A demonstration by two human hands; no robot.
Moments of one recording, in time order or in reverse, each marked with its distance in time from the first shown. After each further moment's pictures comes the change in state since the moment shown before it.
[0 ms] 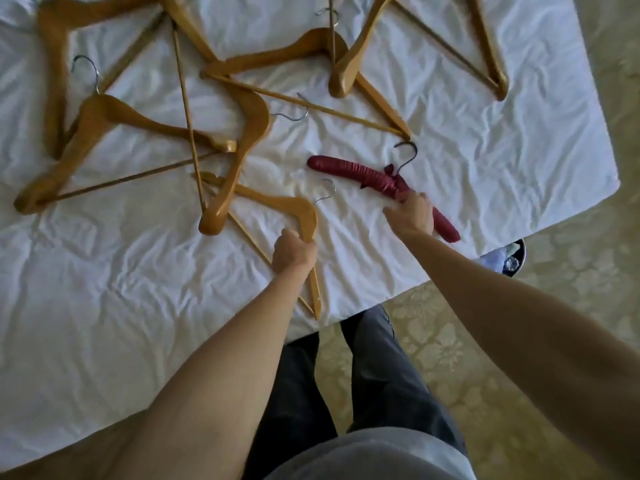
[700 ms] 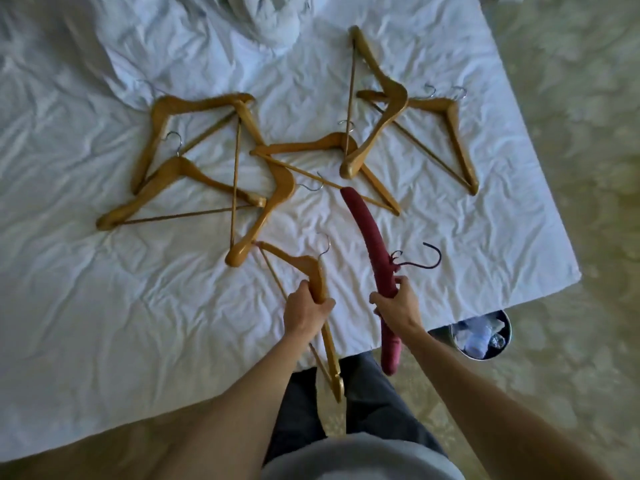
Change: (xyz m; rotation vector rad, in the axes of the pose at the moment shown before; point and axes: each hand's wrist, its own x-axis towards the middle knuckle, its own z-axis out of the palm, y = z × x) left_hand -0.121 0.009 -0.019 -0.171 0.036 0.200; right_hand -0.111 0.024 -0.065 0.372 -0.231 -0.103
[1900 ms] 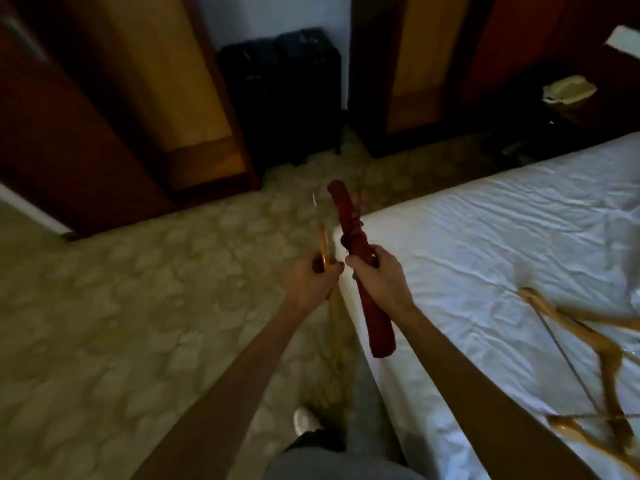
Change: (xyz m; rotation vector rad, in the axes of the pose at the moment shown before) left_hand -0.443 -0.451 -0.237 -1.139 1.274 -0.228; right_hand -0.584 -0.062 0.400 -0.681 -1.152 -1.089
